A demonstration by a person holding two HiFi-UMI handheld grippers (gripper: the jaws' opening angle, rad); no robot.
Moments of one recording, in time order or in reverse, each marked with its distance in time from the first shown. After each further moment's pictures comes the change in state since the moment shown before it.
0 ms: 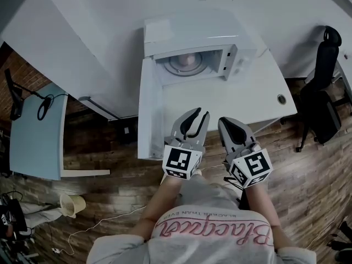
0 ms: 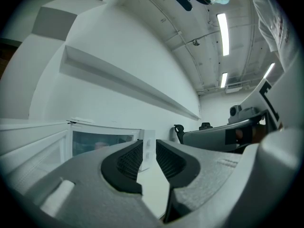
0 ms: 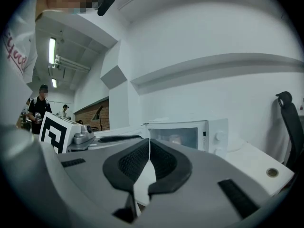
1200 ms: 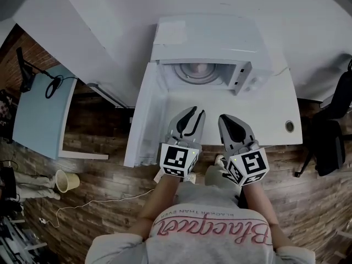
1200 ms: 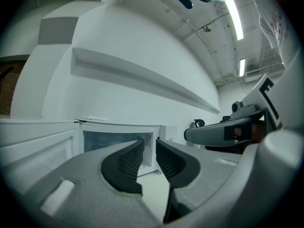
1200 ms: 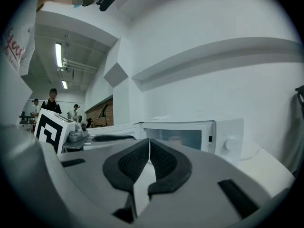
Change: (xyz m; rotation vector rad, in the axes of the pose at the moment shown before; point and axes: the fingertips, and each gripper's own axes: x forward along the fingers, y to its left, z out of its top) left arm 0.057 0.050 -0.011 0.015 0.051 0.228; right arm 0.066 -0.064 0.004 -0.024 0.029 0.133
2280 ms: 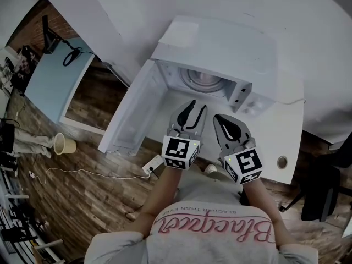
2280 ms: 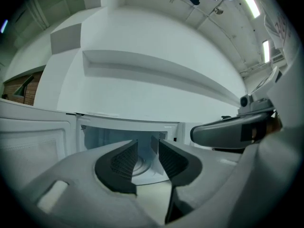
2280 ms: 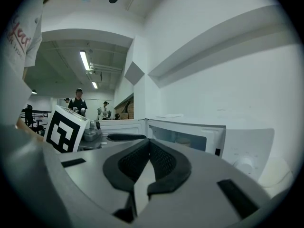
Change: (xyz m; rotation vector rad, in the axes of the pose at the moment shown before) left arm 0.085 0.002 -0.014 -0.033 0.024 0.302; right arm 0.036 -0.065 0.000 -0.106 0.040 0.358
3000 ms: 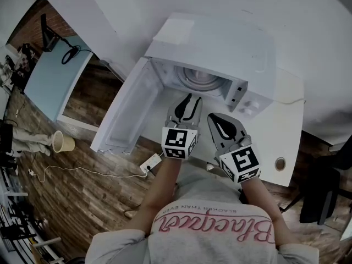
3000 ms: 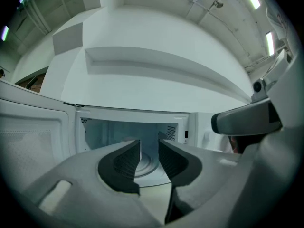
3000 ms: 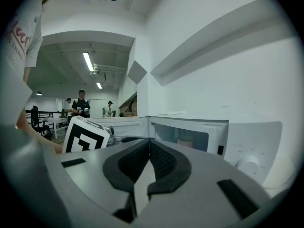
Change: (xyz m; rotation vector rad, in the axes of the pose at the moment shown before) left arm 0.031 0.017 -0.024 0.014 0.002 0.076; right arm 0.004 -0.005 -0.011 -0.003 0.011 0.061
